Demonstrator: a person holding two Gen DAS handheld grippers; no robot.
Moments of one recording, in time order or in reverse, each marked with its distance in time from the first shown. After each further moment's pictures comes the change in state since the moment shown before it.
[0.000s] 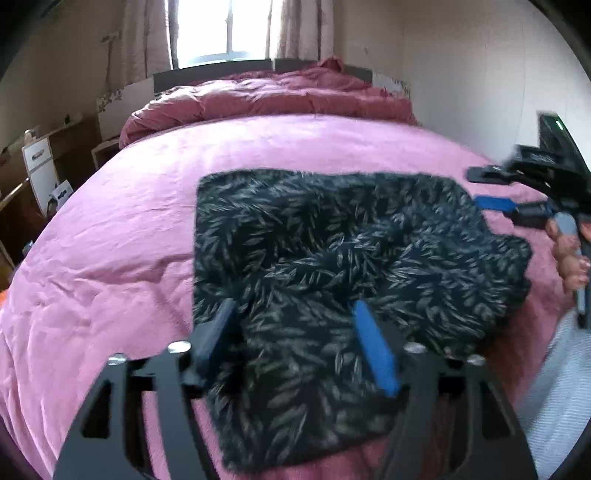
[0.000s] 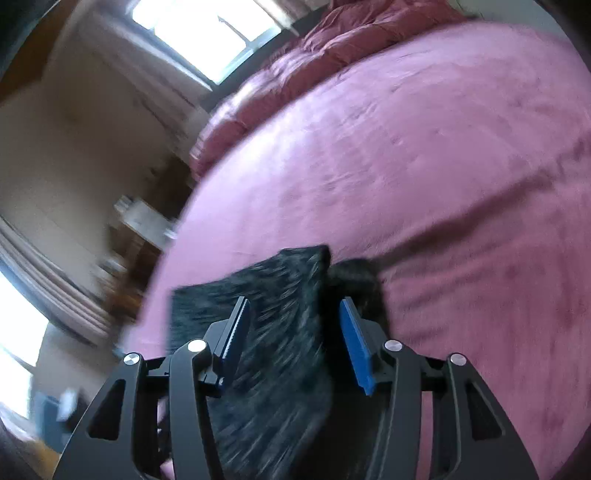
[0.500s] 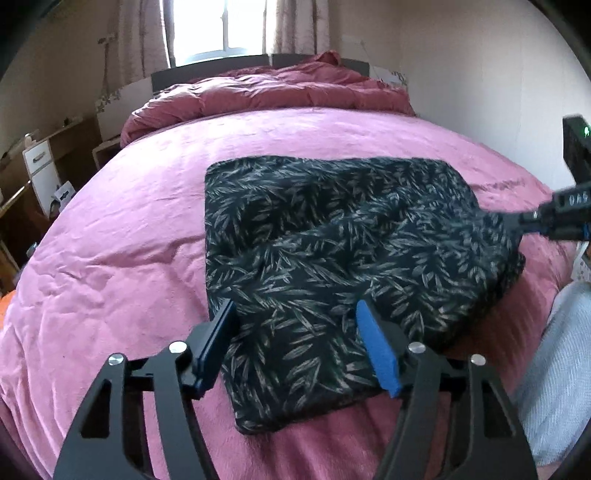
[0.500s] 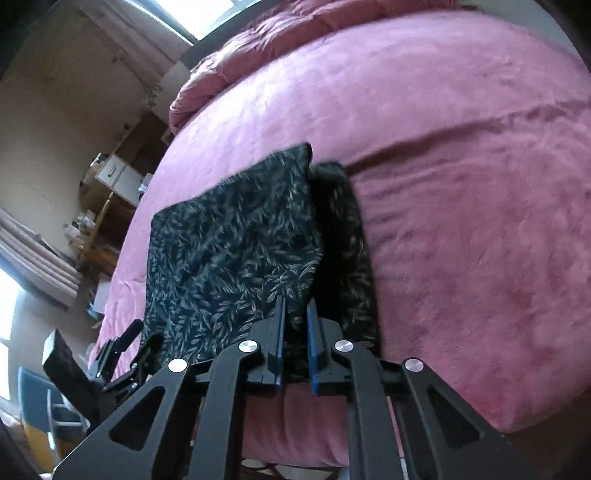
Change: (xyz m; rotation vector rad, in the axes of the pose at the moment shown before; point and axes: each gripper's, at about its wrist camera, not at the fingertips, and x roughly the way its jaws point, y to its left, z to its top) left arm -0.007 -0.002 -0.009 0.045 0.056 0.011; right arm -0.007 0.033 -0.041 -0.073 0.169 -0.200
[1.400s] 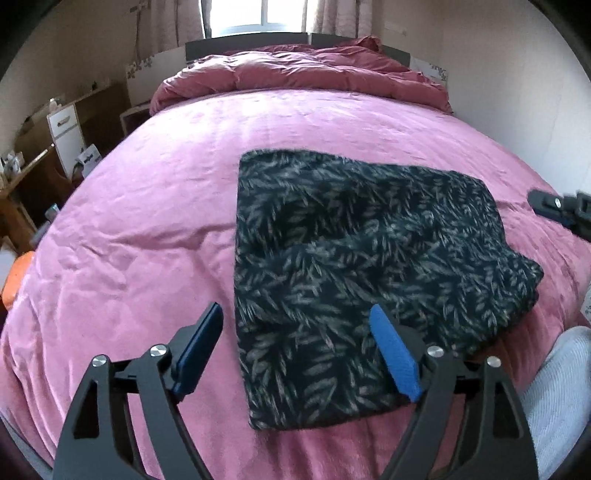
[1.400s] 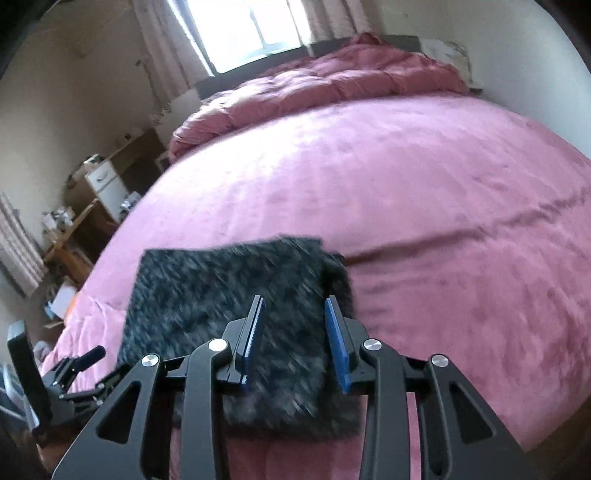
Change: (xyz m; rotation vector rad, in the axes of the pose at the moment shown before) left arm 0.004 0.010 0.025 -0.127 0.094 0.093; right arm -0.024 0.034 0.015 -0.207 -0.255 -0.122
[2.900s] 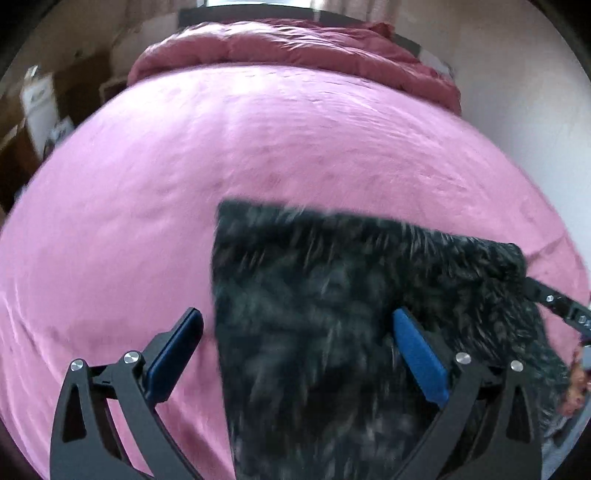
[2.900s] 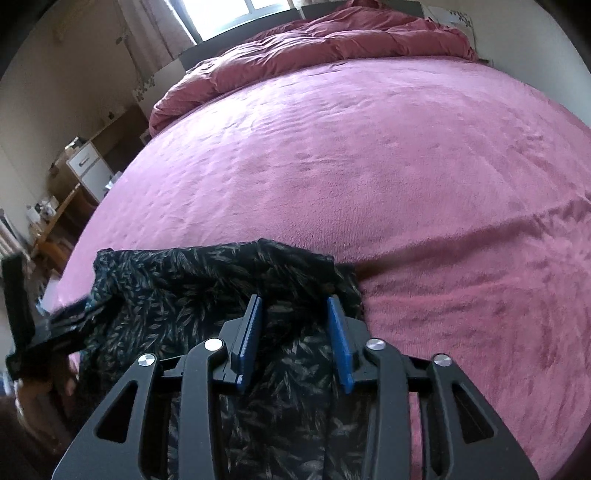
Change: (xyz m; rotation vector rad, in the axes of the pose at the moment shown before) left arm 0.116 0.032 0.087 -0.109 0.107 -0.121; right arm 0.090 -0.028 0.012 0.056 0.156 -0.028
